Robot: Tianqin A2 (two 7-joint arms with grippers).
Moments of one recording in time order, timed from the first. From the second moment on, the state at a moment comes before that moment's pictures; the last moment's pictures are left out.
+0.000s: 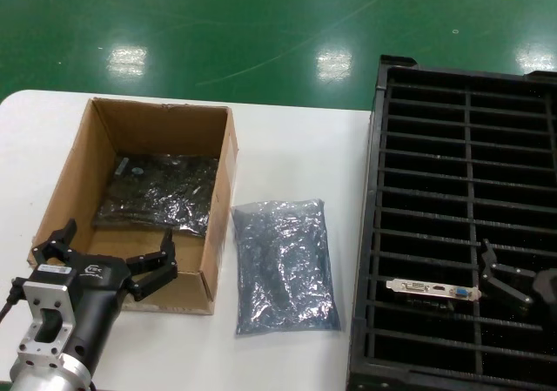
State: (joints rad) left arm -0.02 -0.32 1.61 -1.60 -1.78 0.01 -0.03; right arm 0.00 0.32 -1.59 1.60 1.79 -0.03 0.02
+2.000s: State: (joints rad) left arm -0.02 -0.32 1.61 -1.60 -1.78 0.01 -0.03; right arm 0.00 0.32 -1.59 1.60 1.79 -0.03 0.02
